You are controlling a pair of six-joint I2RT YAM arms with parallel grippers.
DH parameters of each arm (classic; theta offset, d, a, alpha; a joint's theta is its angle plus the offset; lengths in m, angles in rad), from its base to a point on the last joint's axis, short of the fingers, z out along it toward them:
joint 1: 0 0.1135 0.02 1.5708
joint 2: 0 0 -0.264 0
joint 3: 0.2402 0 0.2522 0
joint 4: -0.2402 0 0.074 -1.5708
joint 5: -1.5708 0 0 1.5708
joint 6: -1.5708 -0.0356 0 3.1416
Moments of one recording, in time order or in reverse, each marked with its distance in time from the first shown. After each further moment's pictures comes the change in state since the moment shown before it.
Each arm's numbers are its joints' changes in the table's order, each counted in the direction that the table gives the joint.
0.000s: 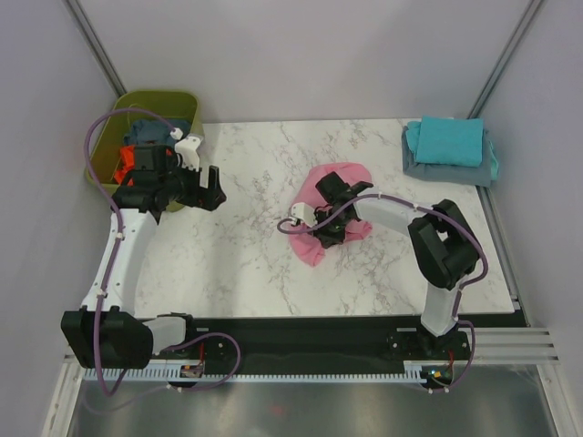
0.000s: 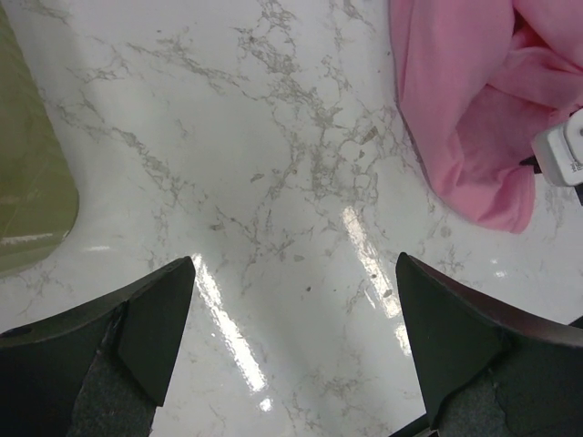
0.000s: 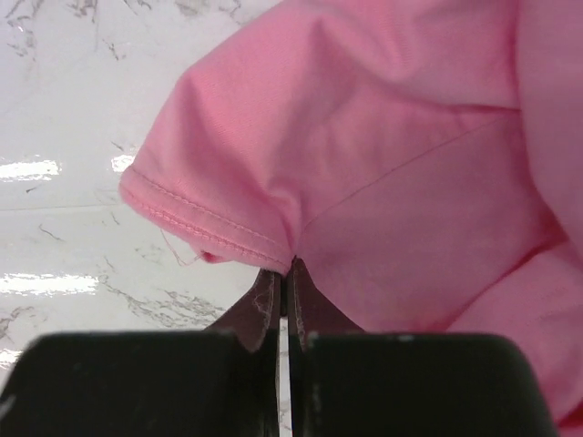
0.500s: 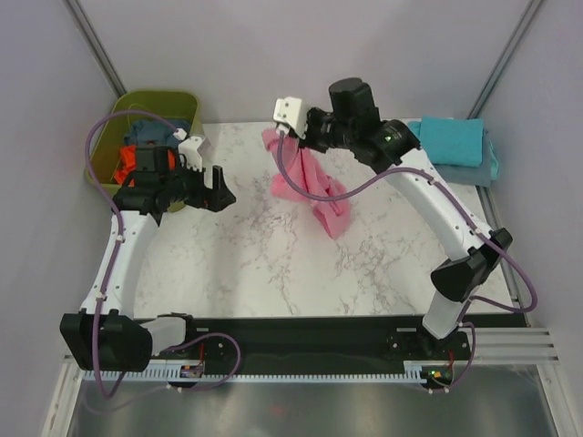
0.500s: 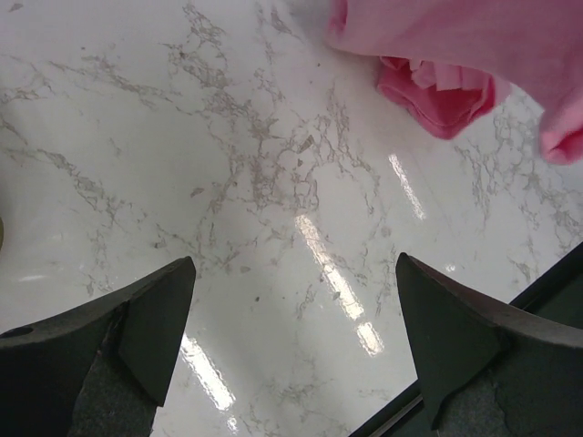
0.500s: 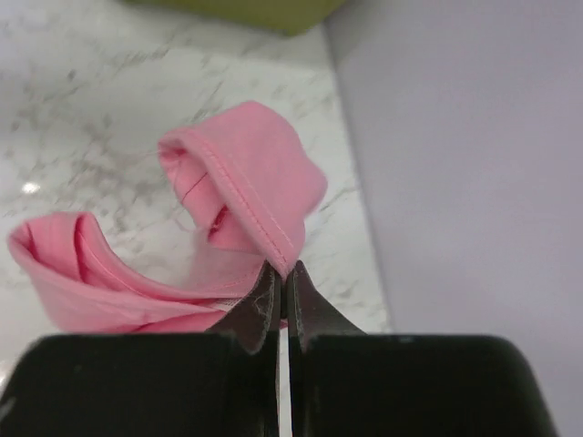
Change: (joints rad) left arm -0.013 0.008 -0.007 0.009 -0.141 0.071; right arm 0.022 0.120 0.689 -0.052 -0.084 -0.003
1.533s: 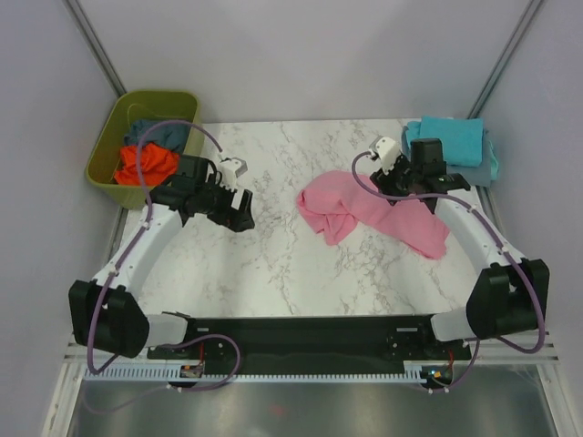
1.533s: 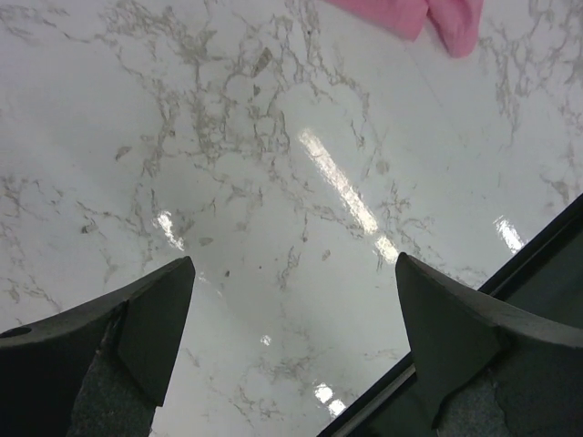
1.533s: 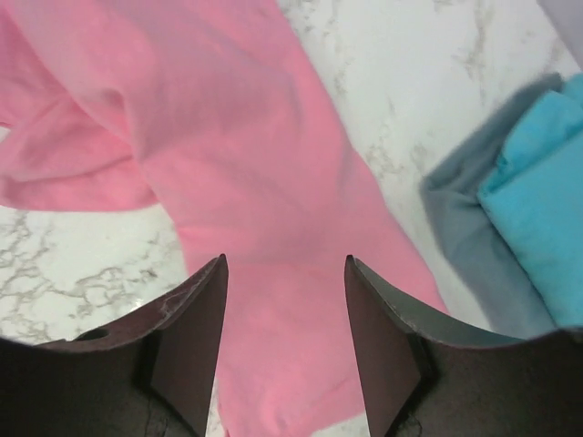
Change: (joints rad) left arm -0.197 -0.054 -0.094 -0.018 0.094 -0.064; right arm -0.486 0.370 -0.815 0.261 -0.080 -0.202
